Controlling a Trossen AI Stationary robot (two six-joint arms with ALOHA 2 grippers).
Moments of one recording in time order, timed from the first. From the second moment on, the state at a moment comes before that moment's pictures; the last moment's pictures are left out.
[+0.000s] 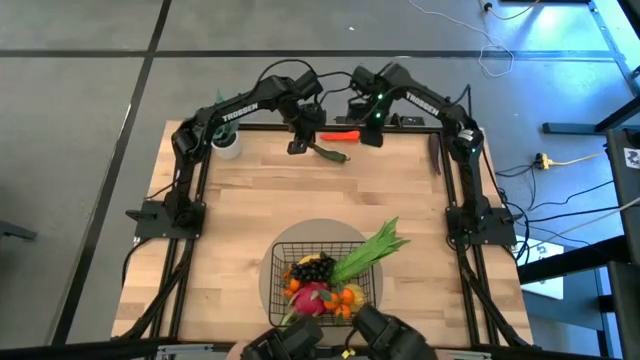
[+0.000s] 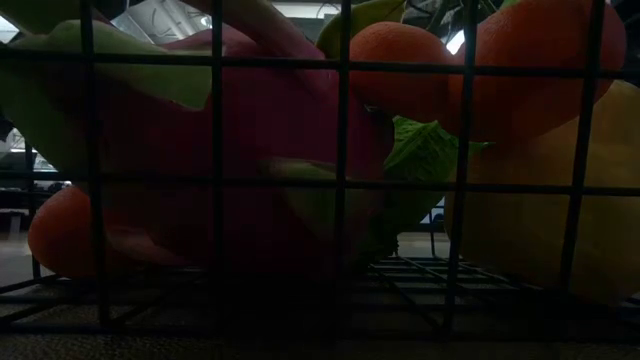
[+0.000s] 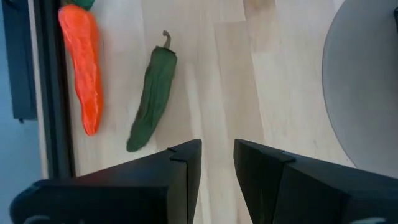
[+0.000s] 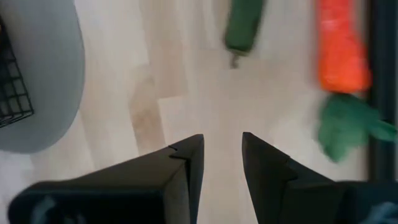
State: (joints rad) left arm 0.64 2.03 1.93 -1.07 0.35 0.65; right arm -0.72 2.12 2.08 -1.51 -0.31 -0.55
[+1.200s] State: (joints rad) left arm 0.67 1.73 1.93 -1.24 0.17 0.42; right arm -0.52 2.12 1.66 -0.94 -0.02 -0.22
